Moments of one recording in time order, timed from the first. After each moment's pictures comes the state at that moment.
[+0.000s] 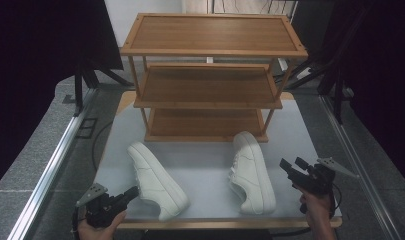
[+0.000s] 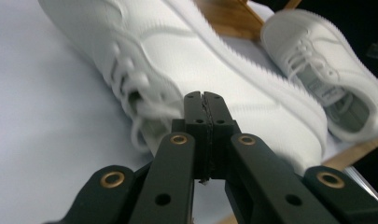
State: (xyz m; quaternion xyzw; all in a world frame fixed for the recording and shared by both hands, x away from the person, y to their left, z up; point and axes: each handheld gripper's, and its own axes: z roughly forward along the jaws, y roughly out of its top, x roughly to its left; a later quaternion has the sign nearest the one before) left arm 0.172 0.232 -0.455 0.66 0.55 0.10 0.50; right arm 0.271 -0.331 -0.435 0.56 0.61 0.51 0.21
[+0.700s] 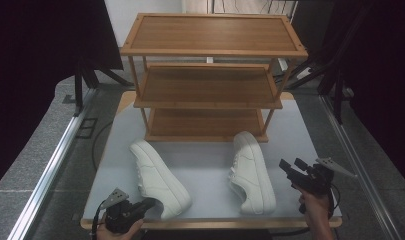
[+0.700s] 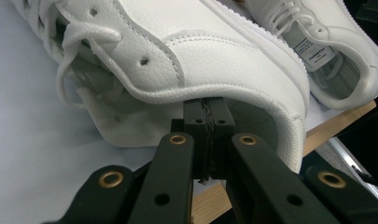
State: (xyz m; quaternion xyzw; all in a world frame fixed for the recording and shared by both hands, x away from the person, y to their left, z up) left arm 0.176 0.195 -0.468 0.70 0.53 0.07 0.48; right arm 0.273 -0.329 -0.438 0.57 0.61 0.51 0.20
